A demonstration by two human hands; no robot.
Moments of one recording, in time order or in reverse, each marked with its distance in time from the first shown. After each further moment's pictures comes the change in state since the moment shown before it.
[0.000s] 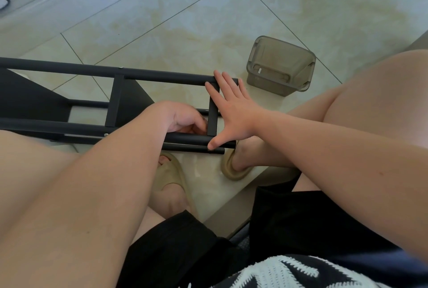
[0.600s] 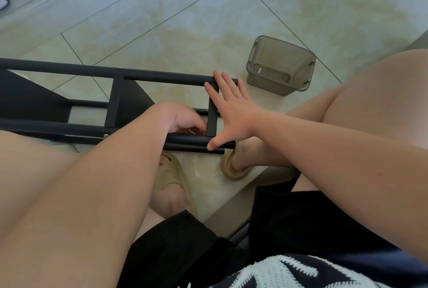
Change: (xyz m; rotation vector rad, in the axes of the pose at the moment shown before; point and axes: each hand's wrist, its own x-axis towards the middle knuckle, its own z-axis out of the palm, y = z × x) left_hand 0.000 -0.001 0.002 0.092 0.086 -0.004; right_hand 0.000 0.000 0.002 -0.005 0.002 0.001
